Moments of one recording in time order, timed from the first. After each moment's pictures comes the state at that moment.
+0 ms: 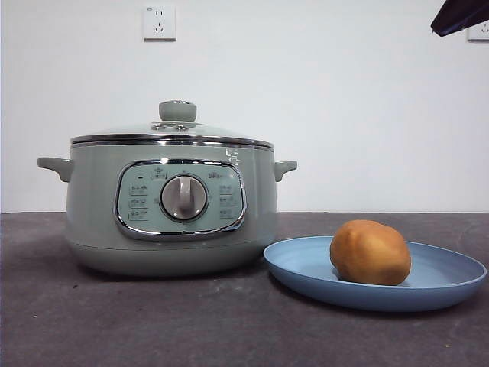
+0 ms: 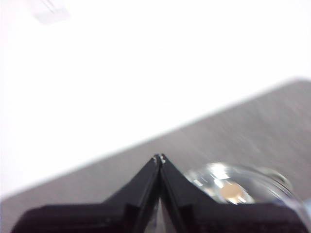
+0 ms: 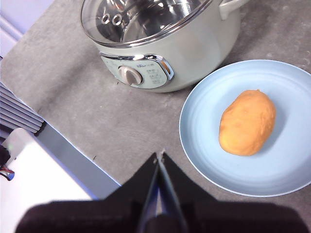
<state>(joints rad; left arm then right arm) -0.12 0.79 1.16 -0.44 0.20 0.19 0.48 0.72 0.79 -0.74 -0.36 0.14</state>
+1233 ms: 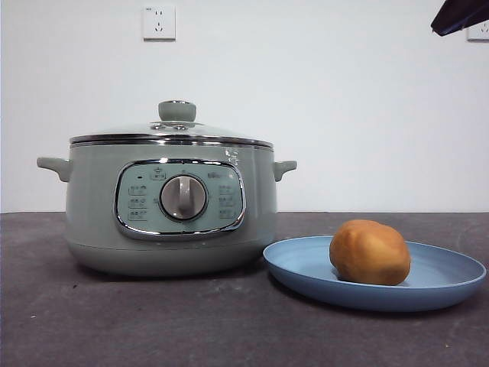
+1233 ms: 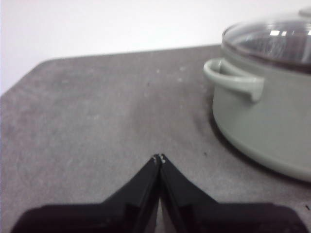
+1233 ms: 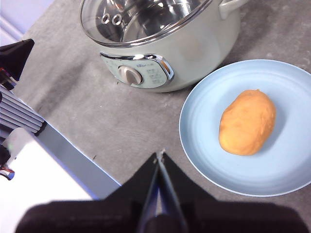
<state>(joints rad) 0.01 0.00 0.02 -0.19 0.02 0.06 0.48 0.72 0.79 -0.74 -0.36 0.14</state>
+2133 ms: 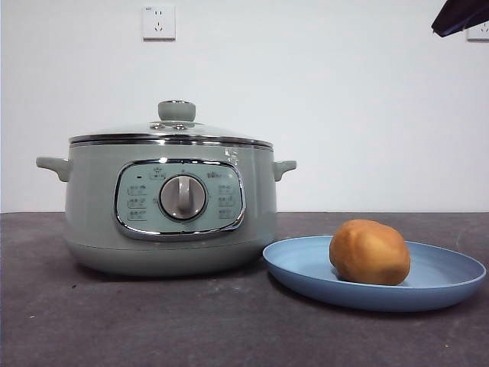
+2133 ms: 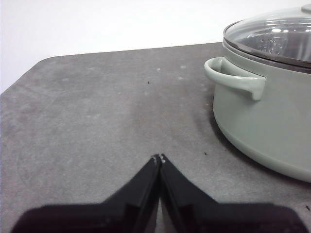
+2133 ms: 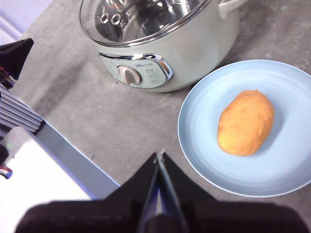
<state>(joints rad) 0.01 0.00 0.02 -0.19 0.02 0.06 0.48 0.72 0.79 -0.74 -0.36 0.12</state>
